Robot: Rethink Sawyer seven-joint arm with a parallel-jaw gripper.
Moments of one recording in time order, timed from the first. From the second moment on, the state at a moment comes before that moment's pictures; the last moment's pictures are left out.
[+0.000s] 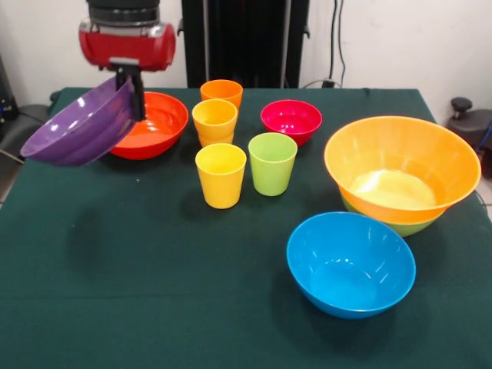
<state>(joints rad) -0.85 -0.82 0.55 1.78 -0.55 0.56 1.92</state>
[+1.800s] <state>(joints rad) -0.47 -1.17 0.50 2.02 -0.20 0.56 1.96</state>
